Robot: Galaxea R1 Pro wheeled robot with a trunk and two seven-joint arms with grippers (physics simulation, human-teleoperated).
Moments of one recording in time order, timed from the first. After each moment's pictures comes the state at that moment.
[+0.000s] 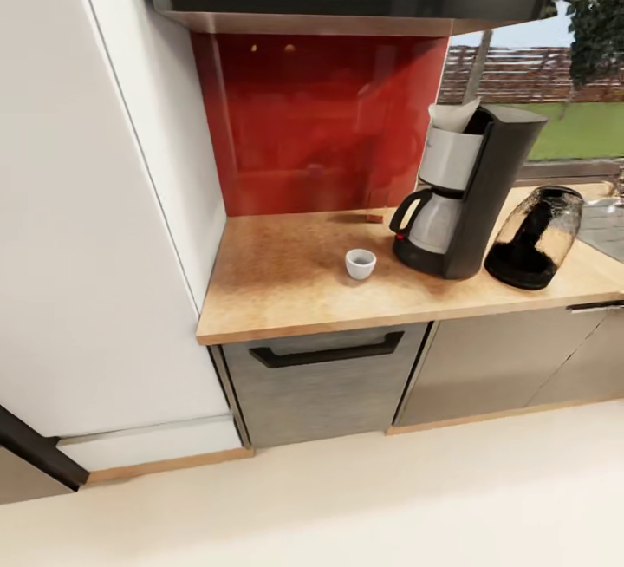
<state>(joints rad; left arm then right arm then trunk) 0.01 0.02 0.03 -0.54 0.03 -0.24 -0.12 0.27 -0.41 -0.57 -0.83 -0.45 -0.08 0.98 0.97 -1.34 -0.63</state>
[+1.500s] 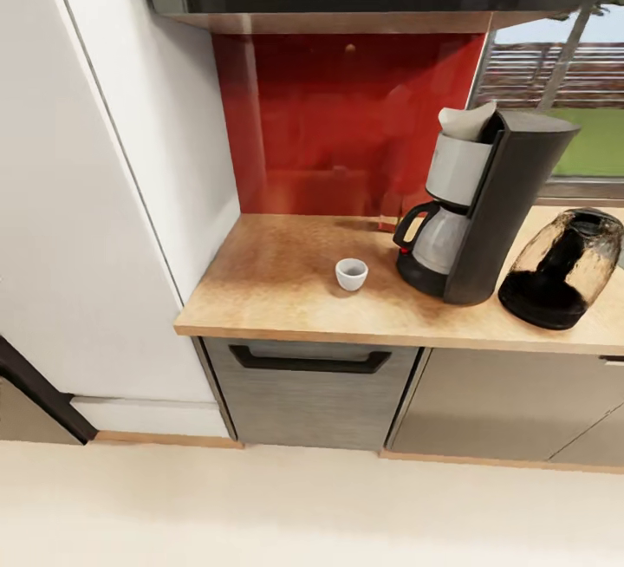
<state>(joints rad) 0.01 0.02 0.03 -0.54 0.03 -0.24 -0.12 0.27 -0.41 -0.57 -0.83 -0.45 -0.09 0.98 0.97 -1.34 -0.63</state>
